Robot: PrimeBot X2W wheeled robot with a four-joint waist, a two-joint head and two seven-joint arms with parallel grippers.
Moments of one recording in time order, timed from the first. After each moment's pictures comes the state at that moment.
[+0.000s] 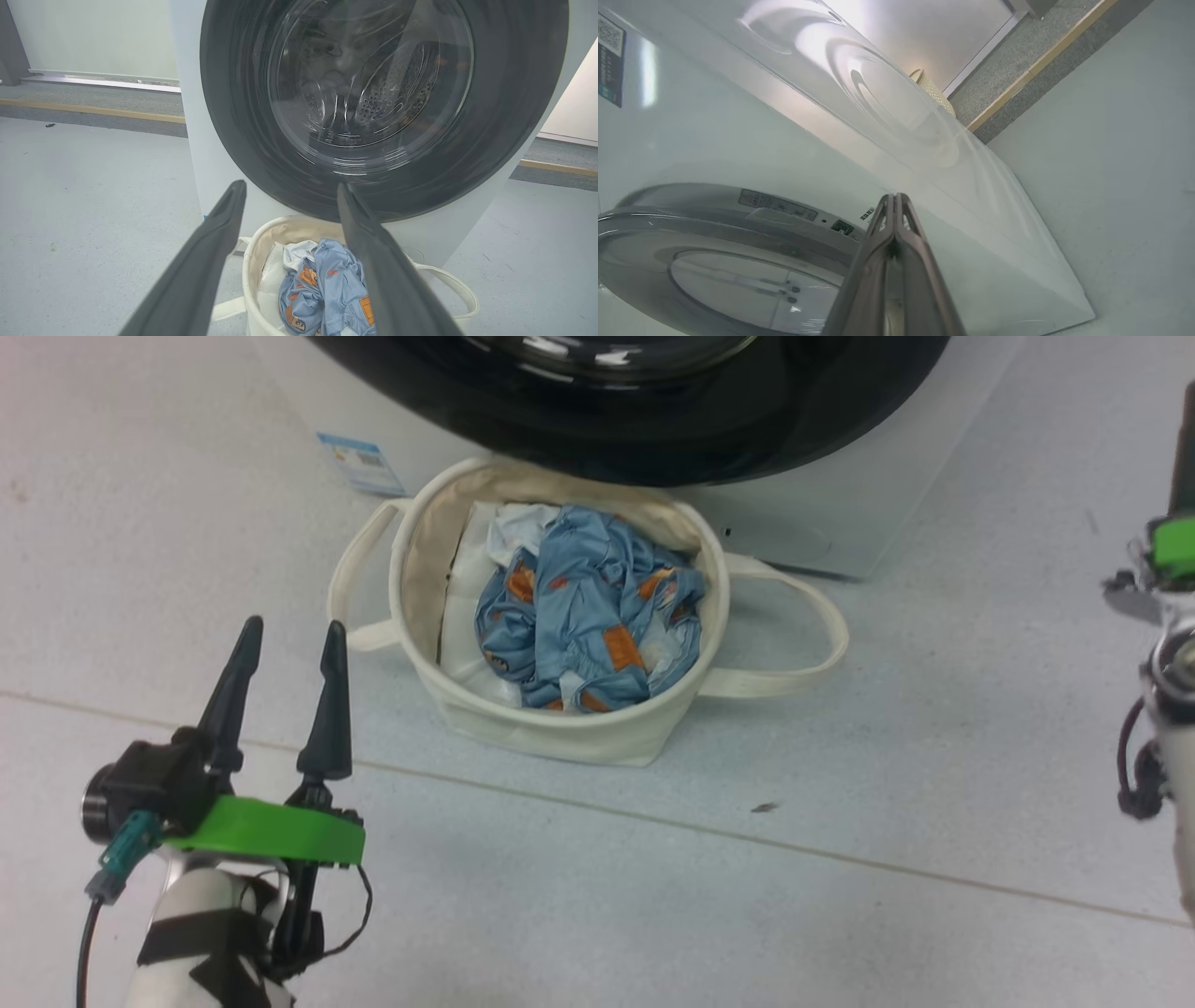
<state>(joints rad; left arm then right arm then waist) -0.34 0.10 -0.01 0.25 -0.21 -0.06 -0.25 -0.68 -0.35 0.08 0.43 1.11 0.13 -0.18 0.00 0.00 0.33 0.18</state>
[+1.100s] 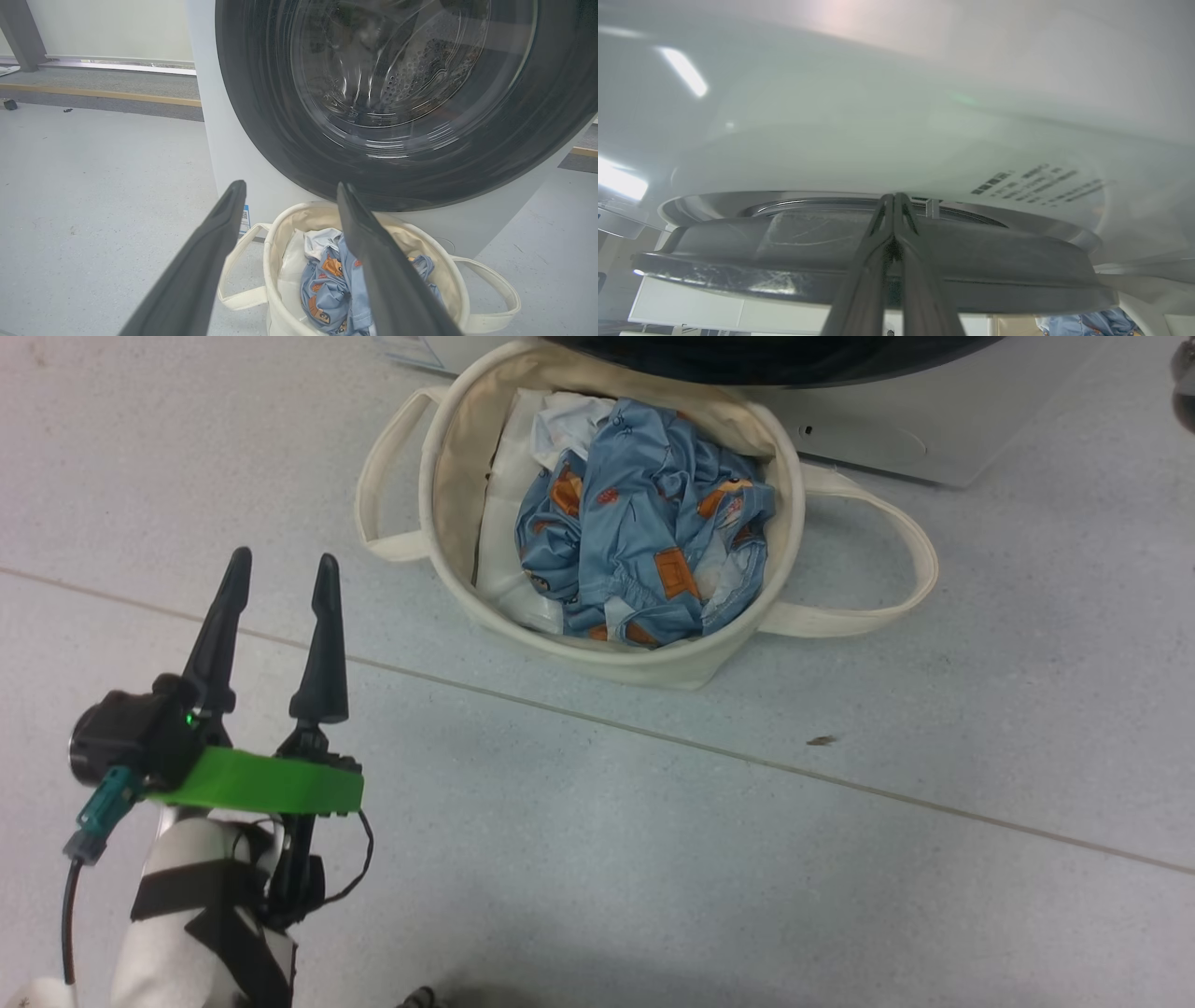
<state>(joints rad) -0.42 0.05 0.04 0.24 -0.17 -0.10 -0.25 -1.09 -0.38 0.09 0.52 1.56 0.13 0.32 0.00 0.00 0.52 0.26</state>
